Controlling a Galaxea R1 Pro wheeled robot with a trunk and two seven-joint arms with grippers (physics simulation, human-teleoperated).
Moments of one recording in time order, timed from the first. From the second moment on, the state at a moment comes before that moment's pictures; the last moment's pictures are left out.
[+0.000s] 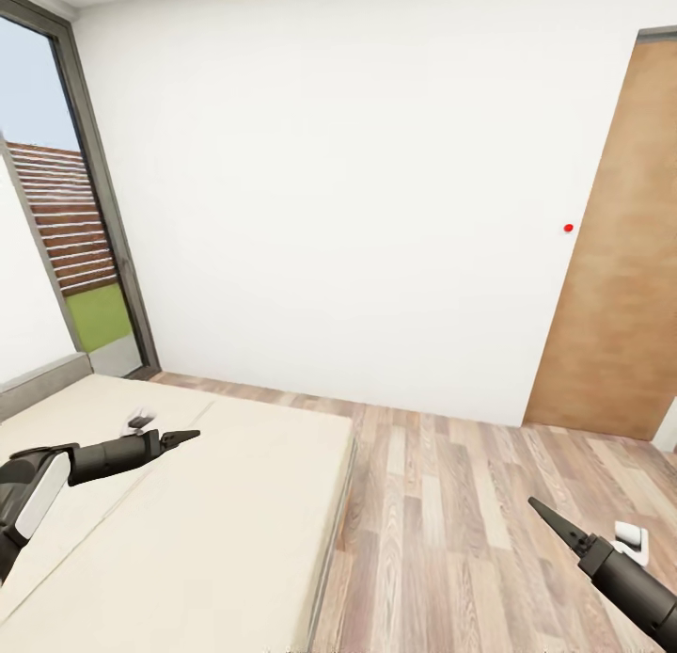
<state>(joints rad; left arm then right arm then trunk) -0.61 0.45 0.10 -0.94 0.45 0.82 -0.85 0.03 -0.11 -0.61 -1.55 -0.63 0.74 0.91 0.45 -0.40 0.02</state>
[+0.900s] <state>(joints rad) -0.61 0.45 0.10 -0.94 0.45 0.82 -0.85 0.03 -0.11 -0.61 -1.55 -0.64 0.74 0.91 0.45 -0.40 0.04</state>
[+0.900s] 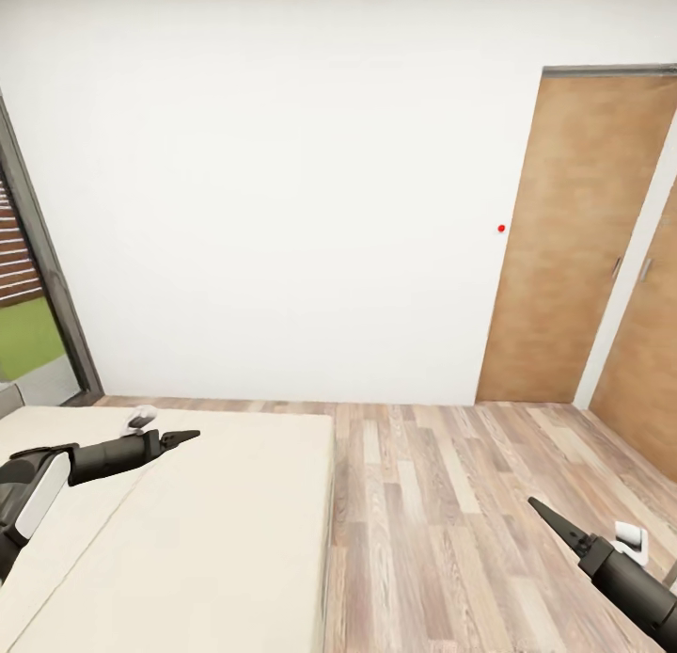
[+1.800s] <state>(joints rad) -0.61 0.46 0.09 -0.94 0.45 0.82 -0.85 0.03 -0.11 -0.61 -1.55 -0.63 0.74 0.91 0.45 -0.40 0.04</state>
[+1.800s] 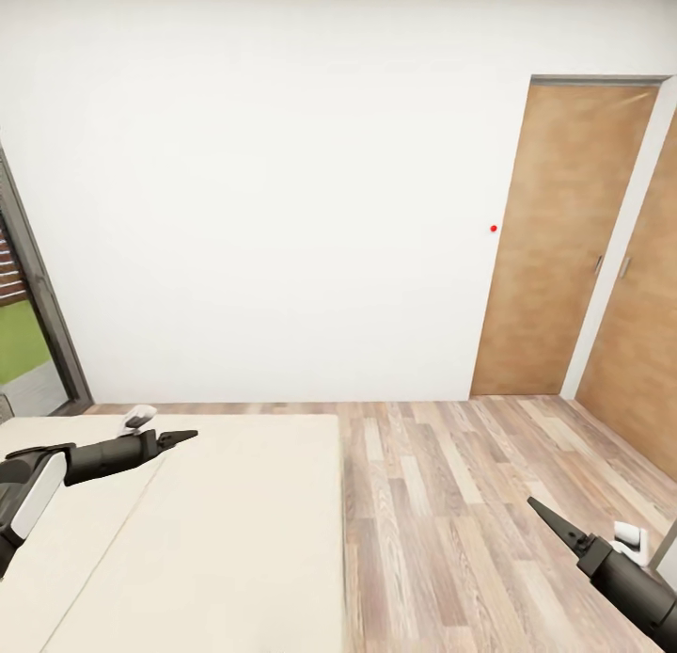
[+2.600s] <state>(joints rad) -0.61 0.46 0.09 -0.94 0.45 0.82 -0.85 0.03 -0.11 -0.61 -1.55 -0.63 0.74 0.91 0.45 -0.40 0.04</state>
